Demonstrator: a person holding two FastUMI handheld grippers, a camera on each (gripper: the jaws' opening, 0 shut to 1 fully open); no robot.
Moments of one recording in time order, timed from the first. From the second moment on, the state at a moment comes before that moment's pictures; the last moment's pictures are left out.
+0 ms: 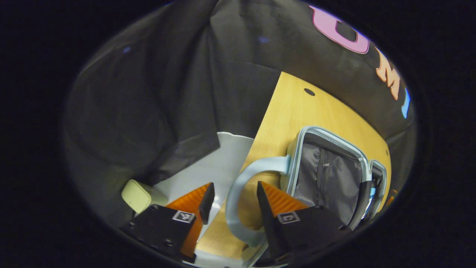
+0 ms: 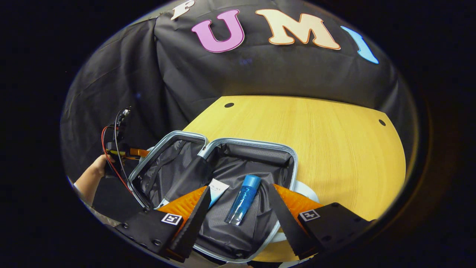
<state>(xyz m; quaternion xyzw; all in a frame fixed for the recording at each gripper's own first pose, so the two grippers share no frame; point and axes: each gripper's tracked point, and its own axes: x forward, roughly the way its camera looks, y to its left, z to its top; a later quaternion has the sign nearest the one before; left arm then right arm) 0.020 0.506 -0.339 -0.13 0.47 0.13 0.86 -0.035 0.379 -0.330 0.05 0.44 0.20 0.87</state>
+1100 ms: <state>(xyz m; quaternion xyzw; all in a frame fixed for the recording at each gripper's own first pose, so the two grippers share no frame) 0.027 0.359 -0.109 -0.03 0.30 0.11 0.95 -0.042 0.303 -0.289 0.04 0.36 0.29 0.89</state>
